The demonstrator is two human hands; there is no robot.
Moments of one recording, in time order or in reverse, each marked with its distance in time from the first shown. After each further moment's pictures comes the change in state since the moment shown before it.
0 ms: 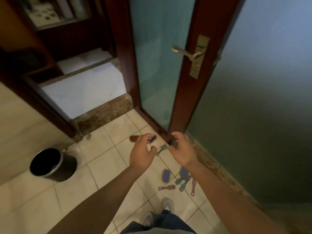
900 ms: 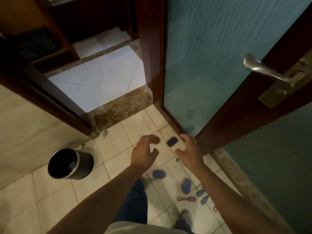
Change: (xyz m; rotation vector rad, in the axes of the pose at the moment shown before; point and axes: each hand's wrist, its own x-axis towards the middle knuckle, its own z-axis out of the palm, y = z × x) left_hand 0.183 -0.111 -0.066 0.226 -0.084 -0.104; right_hand 0.198 -0.043 0.105 0.033 -0.105 0.080
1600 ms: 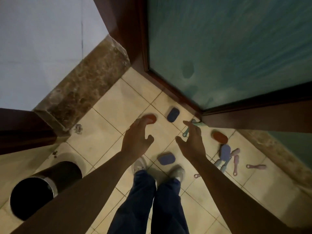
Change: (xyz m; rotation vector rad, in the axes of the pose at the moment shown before) left_hand 0.248 -0.198 0.111 0.121 -0.434 0.105; right_hand 0.201 0.110 0.182 0.066 0.156 0.410
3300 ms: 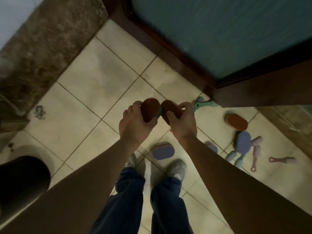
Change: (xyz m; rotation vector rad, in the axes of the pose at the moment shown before) left_hand 0.076 -0.098 0.208 0.007 0.095 -0.225; right_hand 0.110 0.139 0.128 0.281 0.038 0.219
